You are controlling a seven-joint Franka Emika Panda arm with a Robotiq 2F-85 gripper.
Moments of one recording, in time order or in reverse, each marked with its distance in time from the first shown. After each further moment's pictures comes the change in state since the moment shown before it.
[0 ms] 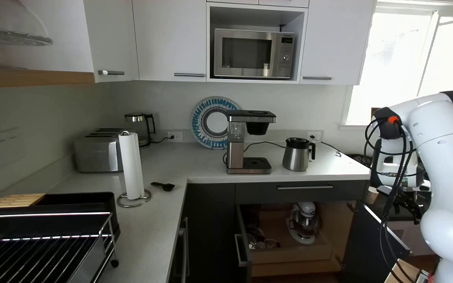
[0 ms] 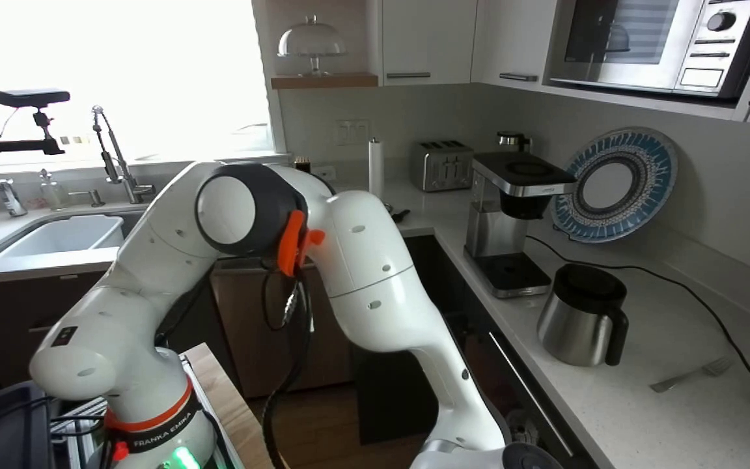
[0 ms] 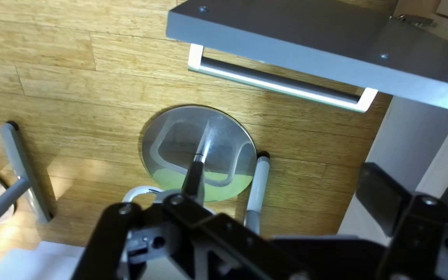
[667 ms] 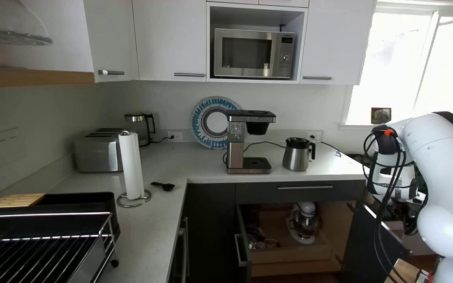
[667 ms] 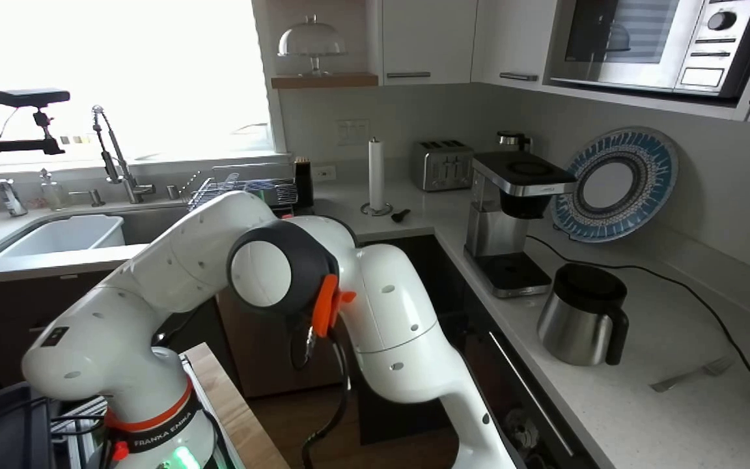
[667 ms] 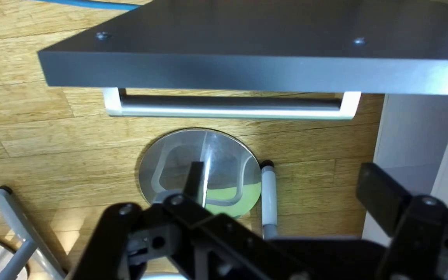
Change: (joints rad) arm -0.118 0.196 0.110 0.189 0.127 0.047 0.120
